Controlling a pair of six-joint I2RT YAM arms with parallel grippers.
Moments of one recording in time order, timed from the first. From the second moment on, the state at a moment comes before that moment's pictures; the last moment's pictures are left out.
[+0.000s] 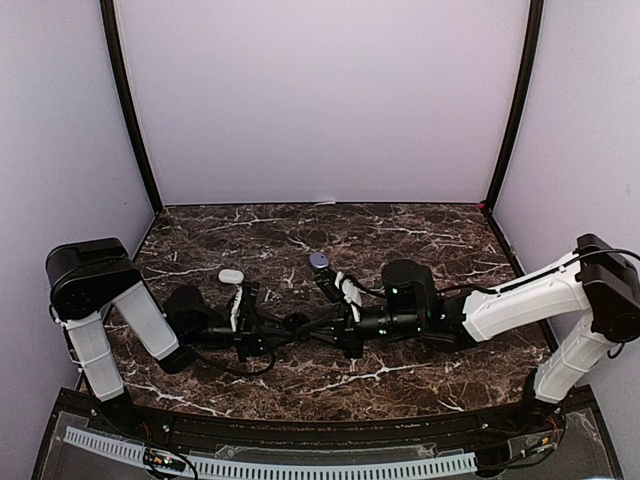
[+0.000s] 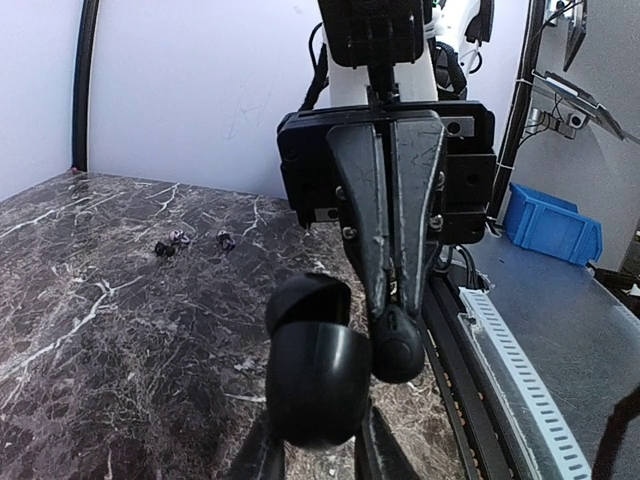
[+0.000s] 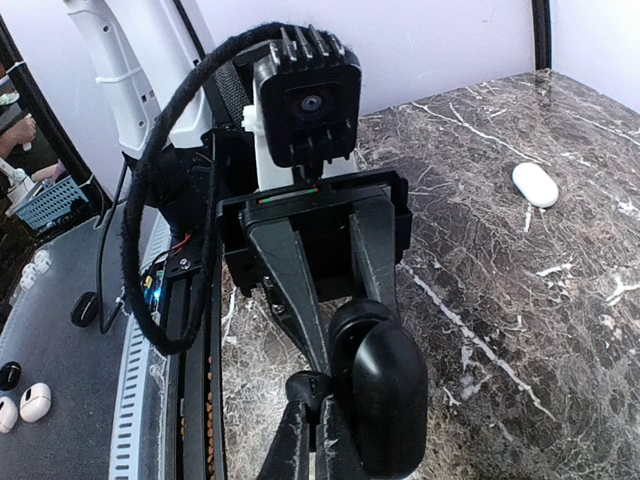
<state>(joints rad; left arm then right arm) -0.75 1.83 0.33 1.51 0.78 -0.18 1.10 1.57 0.74 0.52 -0.41 0.16</state>
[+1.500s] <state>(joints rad) -0.75 1.86 0.33 1.51 0.82 -0.23 1.10 1.58 0.68 0.53 -0.27 0.16</state>
